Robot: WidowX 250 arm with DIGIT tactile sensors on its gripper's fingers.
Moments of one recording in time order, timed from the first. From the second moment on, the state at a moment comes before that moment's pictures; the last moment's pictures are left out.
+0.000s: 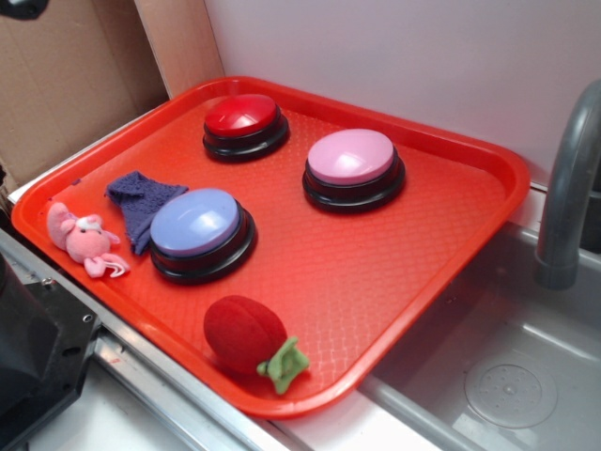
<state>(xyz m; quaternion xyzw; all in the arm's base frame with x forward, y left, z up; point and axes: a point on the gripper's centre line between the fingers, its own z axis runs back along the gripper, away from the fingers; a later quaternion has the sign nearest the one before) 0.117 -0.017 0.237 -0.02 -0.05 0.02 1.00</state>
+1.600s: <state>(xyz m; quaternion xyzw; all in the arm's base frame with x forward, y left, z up) 0.134 -0.089 0.107 -0.04 0.01 0.03 1.00</state>
